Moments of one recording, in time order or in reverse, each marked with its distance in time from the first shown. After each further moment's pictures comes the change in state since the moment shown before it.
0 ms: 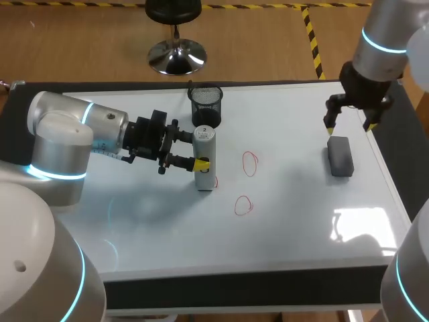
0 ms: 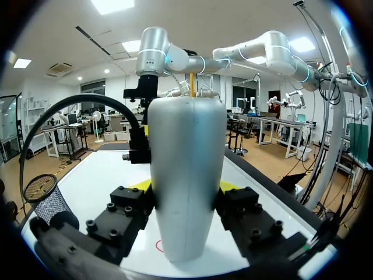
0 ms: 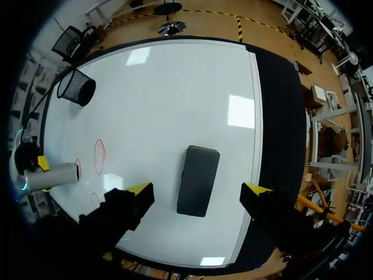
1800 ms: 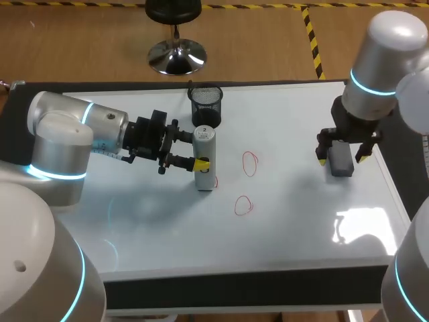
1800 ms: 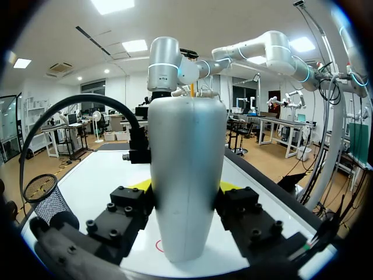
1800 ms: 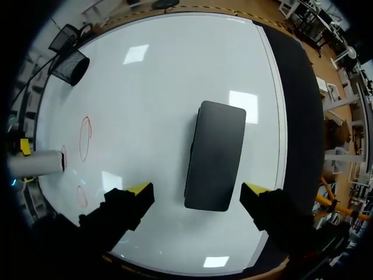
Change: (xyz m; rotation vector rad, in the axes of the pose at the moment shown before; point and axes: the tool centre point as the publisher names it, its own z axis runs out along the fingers) left arm 0.000 0.000 0.000 0.000 0.000 0.000; right arm 0.019 -0.048 0.057 0.006 -0.013 0.025
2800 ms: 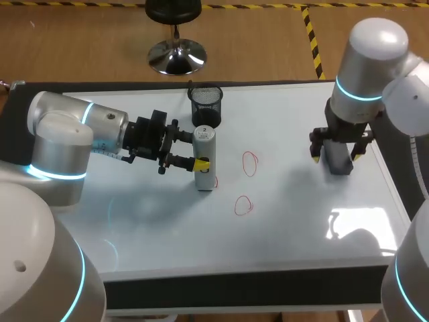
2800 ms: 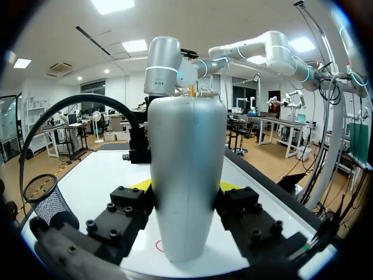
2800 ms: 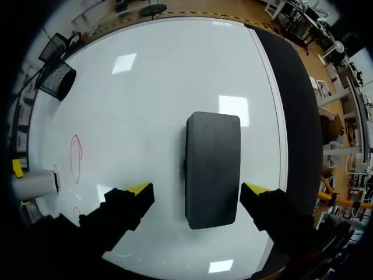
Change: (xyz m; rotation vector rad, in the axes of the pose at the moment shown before) left arm 0.000 0.000 0.000 0.000 0.000 0.000; right arm 0.003 0.019 0.011 -0.056 -0.062 0.070
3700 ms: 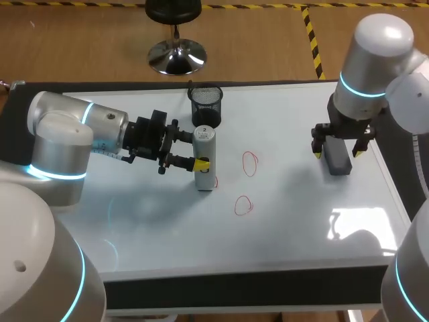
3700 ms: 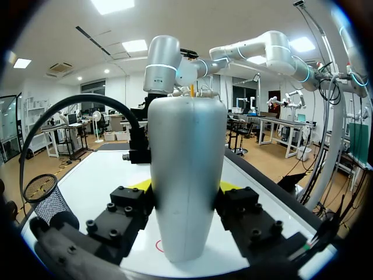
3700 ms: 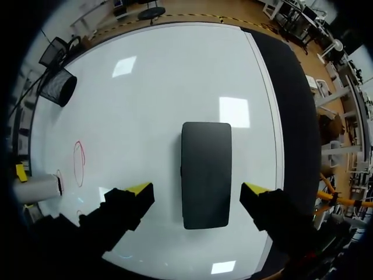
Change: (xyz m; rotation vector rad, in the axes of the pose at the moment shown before) left arm 0.000 0.000 0.000 0.000 0.000 0.000; right arm -0.004 0.006 -0.004 -0.009 0.012 0.014
